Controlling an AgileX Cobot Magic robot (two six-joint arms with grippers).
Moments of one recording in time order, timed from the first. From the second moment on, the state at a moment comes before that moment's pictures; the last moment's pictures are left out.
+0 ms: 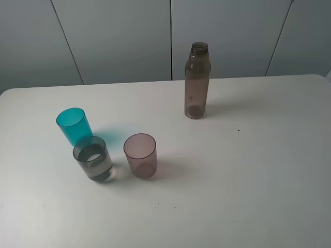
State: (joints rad) left arm -0.02 0.00 -0.51 0.02 1.08 -0.02; right arm -0.02 0.00 -0.51 0.04 1.10 0.00
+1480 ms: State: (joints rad) left arm -0.02 0.00 -0.51 0.02 1.08 -0.02; right arm 0.03 0.00 -0.51 0.01 1.10 0.01
